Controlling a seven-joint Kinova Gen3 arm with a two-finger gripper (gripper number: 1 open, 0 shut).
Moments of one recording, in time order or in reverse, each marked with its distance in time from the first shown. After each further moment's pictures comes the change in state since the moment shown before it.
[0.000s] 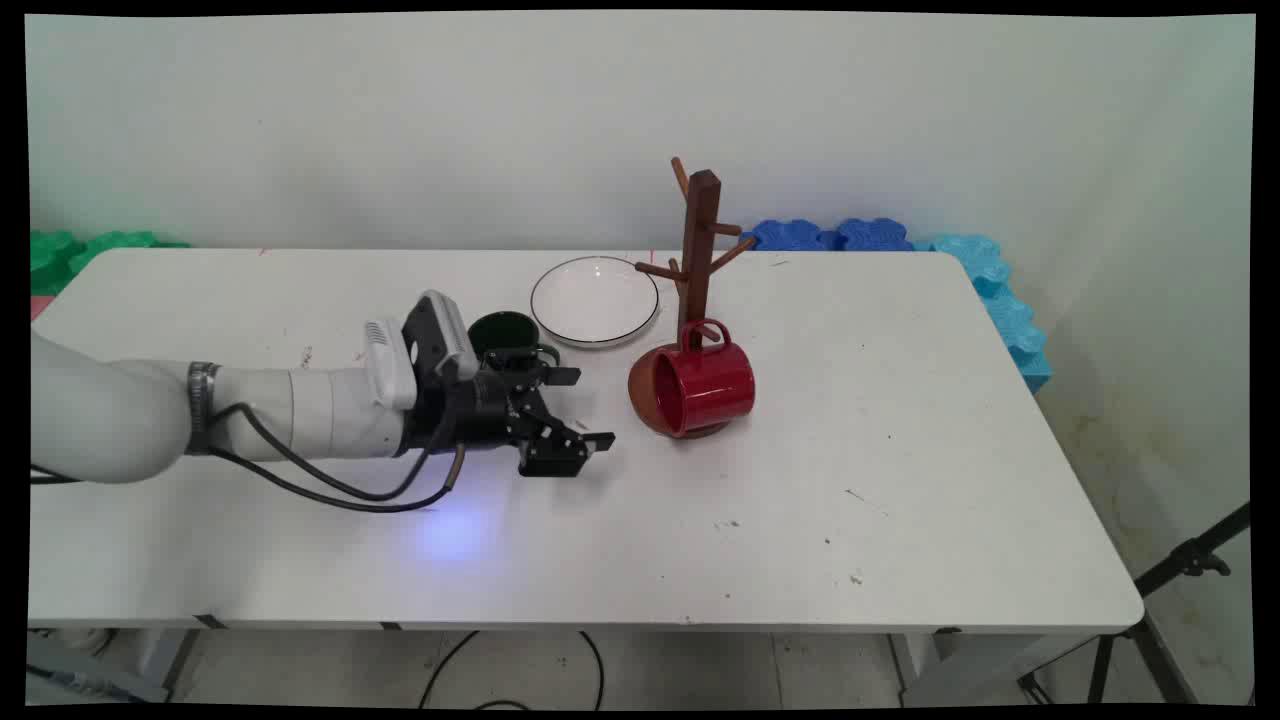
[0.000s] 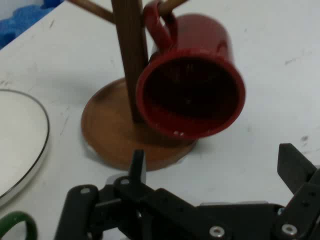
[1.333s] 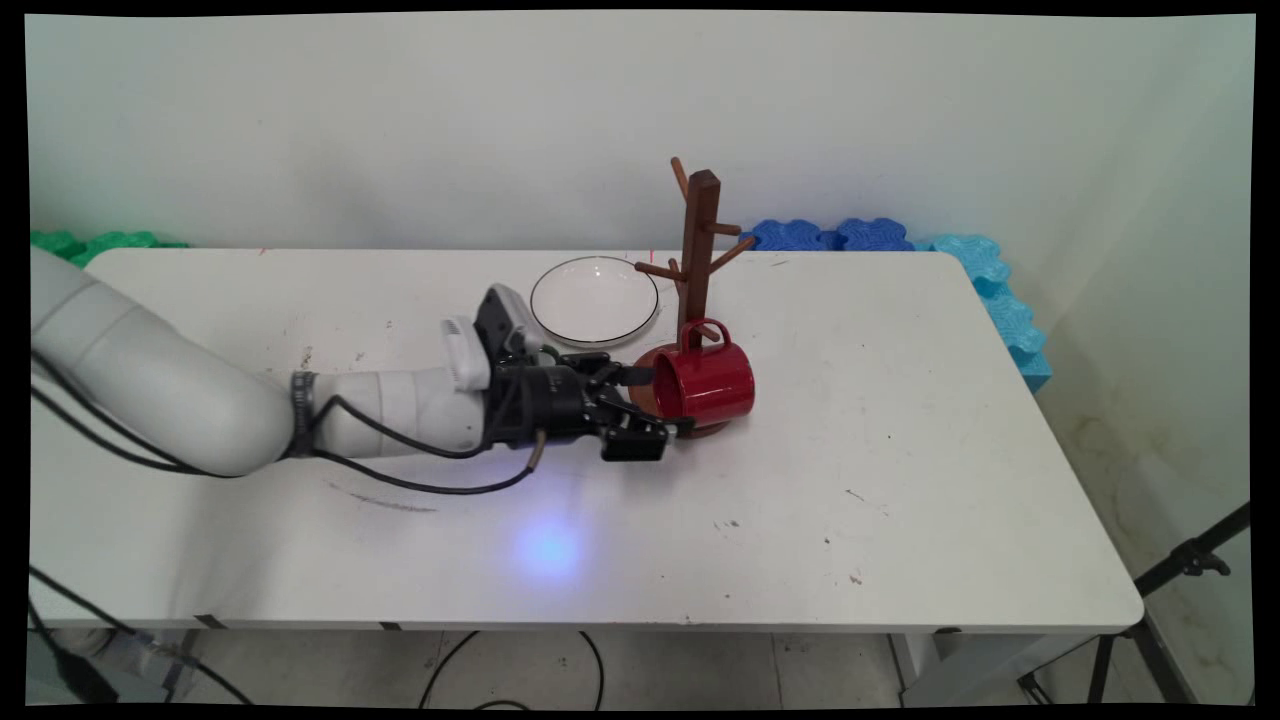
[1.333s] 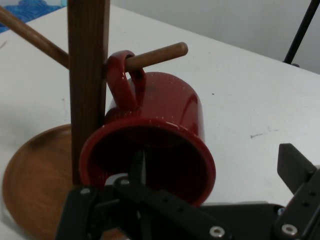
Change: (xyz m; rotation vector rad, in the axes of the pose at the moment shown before) arm 0.009 0.013 0.066 -0.097 0.123 -0.202
